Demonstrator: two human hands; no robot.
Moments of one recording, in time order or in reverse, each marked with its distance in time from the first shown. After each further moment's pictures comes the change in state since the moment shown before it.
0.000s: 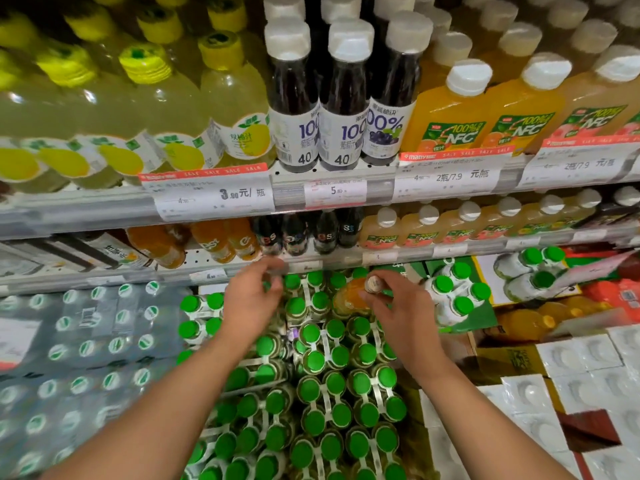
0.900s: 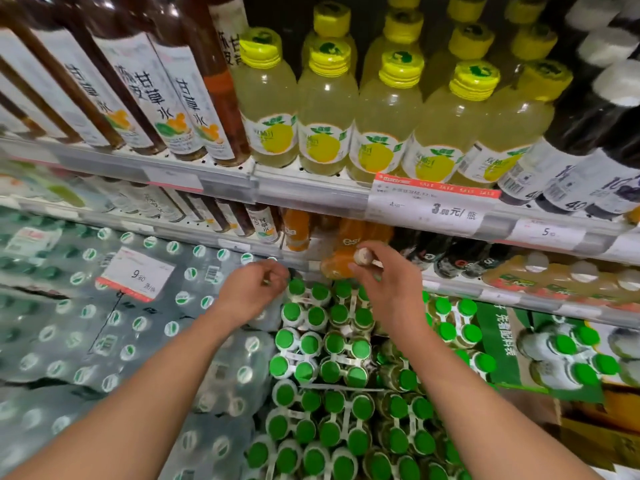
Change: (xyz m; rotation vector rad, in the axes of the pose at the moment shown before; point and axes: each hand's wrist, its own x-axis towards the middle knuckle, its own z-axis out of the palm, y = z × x) left_hand -0.013 -0.168 -0.180 0.040 -0.170 -0.225; right_hand 0.034 -0.195 0.173 0.098 -0.195 -0.188
